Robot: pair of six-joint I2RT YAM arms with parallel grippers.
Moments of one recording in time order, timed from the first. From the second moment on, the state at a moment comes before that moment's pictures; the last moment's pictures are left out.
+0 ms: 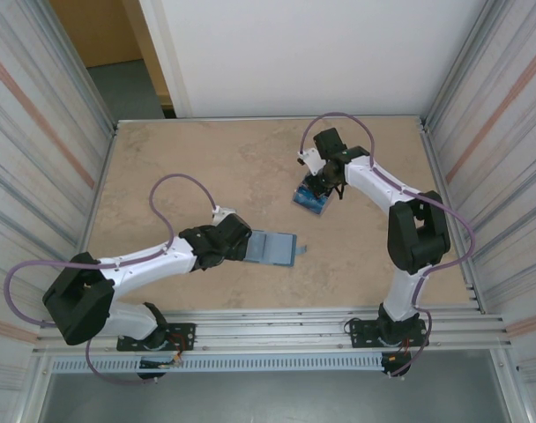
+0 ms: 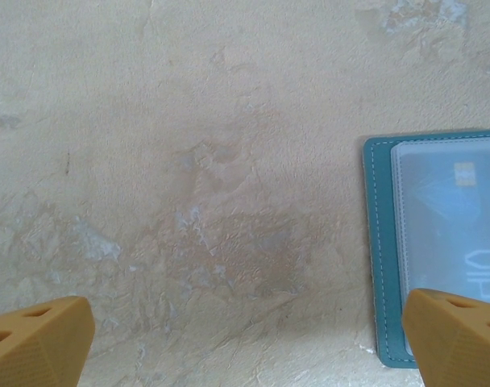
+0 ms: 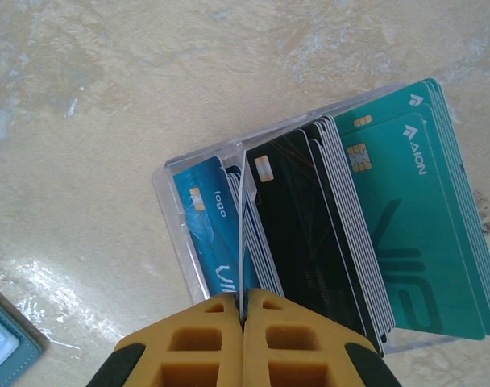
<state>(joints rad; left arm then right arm) -0.86 1.34 0.75 -0.53 -0.49 -0.54 0.39 1.84 1.45 -0.72 -0.06 -0.27</state>
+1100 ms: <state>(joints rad) -0.84 1.33 0.75 -0.53 -0.49 -0.54 0.38 1.89 1.47 -0.80 -0.13 -0.30</state>
